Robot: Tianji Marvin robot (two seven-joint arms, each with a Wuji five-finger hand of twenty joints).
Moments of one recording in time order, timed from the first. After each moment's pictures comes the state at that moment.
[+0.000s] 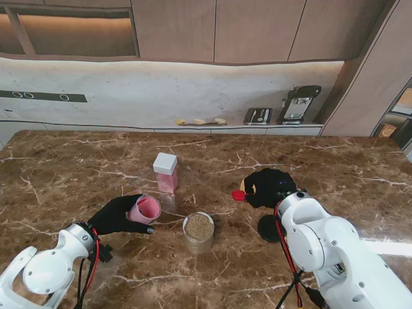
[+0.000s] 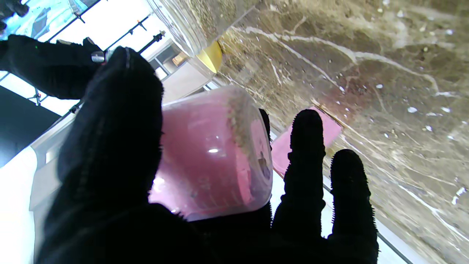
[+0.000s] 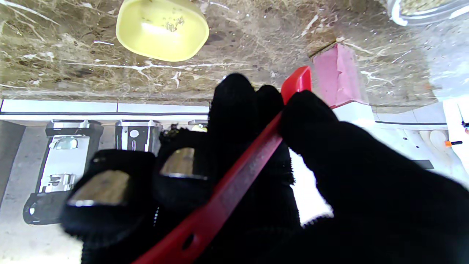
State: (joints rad) left arm 1.79 -1.07 -1.44 -1.71 0.36 -0.28 -0.21; right arm -1.65 -1.04 1.25 -2.00 -1.06 0.21 0.34; left_hand 0.84 -0.56 0.19 -0.14 0.53 -0.04 0.70 0.60 0.85 0.05 0.39 0.86 0.67 0.22 0.58 0.82 0.11 0.26 1.02 0.74; right_hand 0.56 -0.56 1.04 -0.35 0.91 -0.11 0.90 0.68 1.33 -0.05 0.72 0.84 1.28 -0.03 1.41 0.87 1.12 0.08 1.72 0.64
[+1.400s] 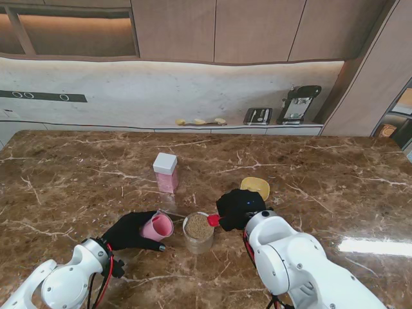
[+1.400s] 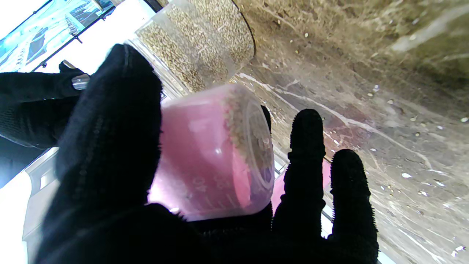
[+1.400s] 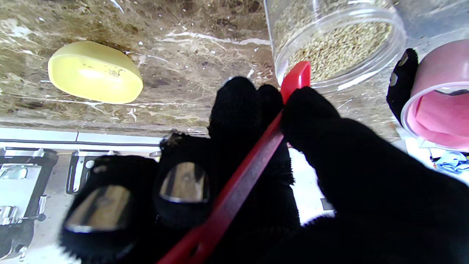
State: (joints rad) left arm 1.81 -1.08 -1.34 -1.66 0.45 -0.29 -0.12; right arm -1.61 -1.03 1.00 -2.04 -1.14 0.36 0.42; left_hand 0.84 -0.58 0.18 -0.13 0.56 -0.01 0.71 0.56 0.91 0.05 0.33 0.94 0.67 0.22 0.58 0.82 0.11 0.26 1.03 0.73; right_hand 0.56 -0.60 1.04 -0.32 0.91 -0.10 0.92 0.63 1.36 -0.06 0.75 0.87 1.29 -0.05 1.49 0.90 1.14 0.05 1.78 0.65
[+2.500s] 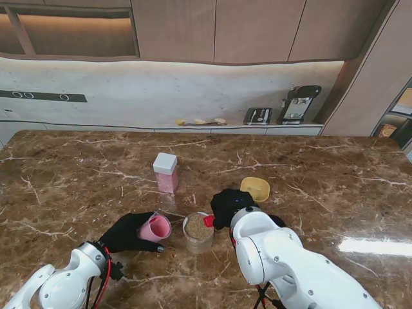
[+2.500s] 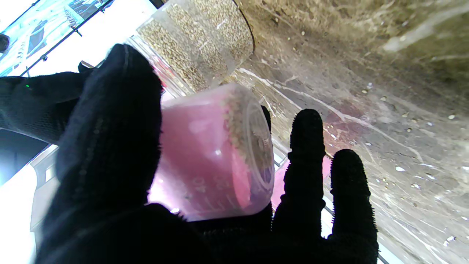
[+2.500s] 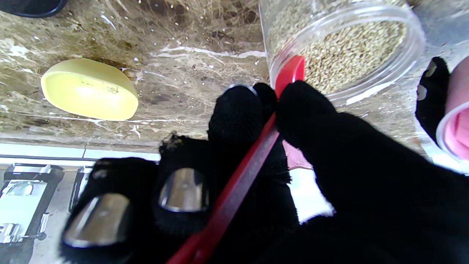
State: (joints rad) left arm 1.84 -1.08 -1.35 -1.66 0.46 -0.32 -0.08; right arm -1.43 -1.03 0.80 -1.97 -1.12 0.57 0.49; left_hand 0.84 -0.58 0.18 -0.13 0.56 -0.01 0.71 0.55 0.91 0.05 0.33 0.94 0.67 0.22 0.58 0.82 0.11 0.26 1.03 0.72; right_hand 0.58 -0.67 1.09 -0.29 0.93 -0.06 0.94 0.57 1.36 -0.07 0.84 0.88 1.29 -0.05 1.51 0.92 1.14 0.04 1.81 0.69
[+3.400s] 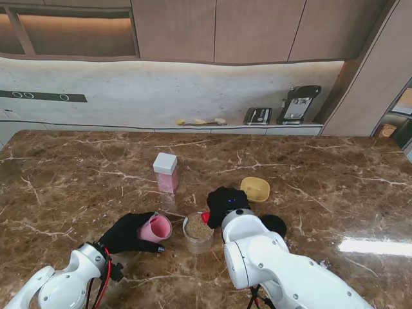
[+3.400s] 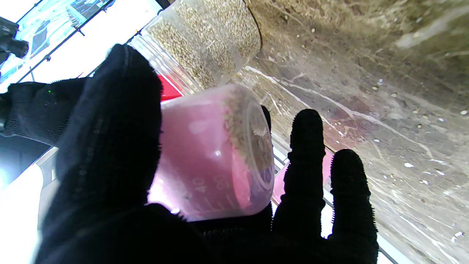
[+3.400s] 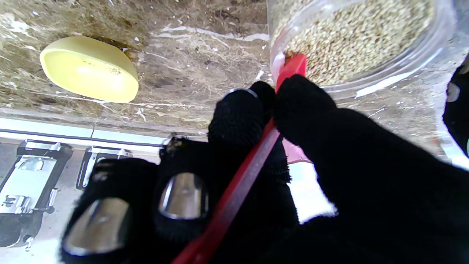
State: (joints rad) left arm 1.85 -1.09 -1.36 -1.69 0.47 -0.32 -0.07; right arm -1.36 -1.04 0.69 -1.92 -1.19 0.67 0.44; left_hand 0.84 -0.58 0.18 -0.13 0.56 -0.01 0.71 0.54 0.91 0.05 0.33 0.94 0.67 0.22 0.58 0.82 0.11 0.26 1.03 0.72; right_hand 0.58 -0.74 1.14 -0.29 0.95 -0.05 0.96 0.53 1.37 -0.07 0.89 0.85 1.29 -0.05 1.54 0.93 1.15 0.04 1.82 0.71
